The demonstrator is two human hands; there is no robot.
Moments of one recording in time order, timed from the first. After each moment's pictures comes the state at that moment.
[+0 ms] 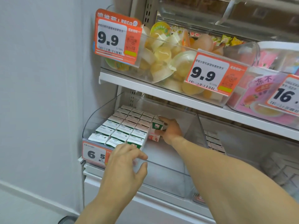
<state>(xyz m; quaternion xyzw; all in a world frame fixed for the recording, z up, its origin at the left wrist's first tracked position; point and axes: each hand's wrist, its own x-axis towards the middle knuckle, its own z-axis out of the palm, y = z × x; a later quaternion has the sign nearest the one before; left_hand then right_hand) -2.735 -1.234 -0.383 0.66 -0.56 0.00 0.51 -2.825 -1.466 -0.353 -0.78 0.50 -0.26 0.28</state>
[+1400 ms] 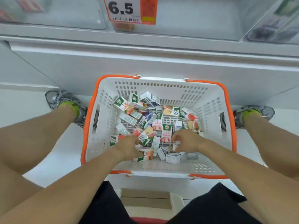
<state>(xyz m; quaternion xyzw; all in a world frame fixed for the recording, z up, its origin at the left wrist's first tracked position) -2.981 -1.085 -0.619 0.67 -0.57 -0.47 -0.11 -3.232 -1.174 -0.600 -0.72 0.48 0.25 0.42</state>
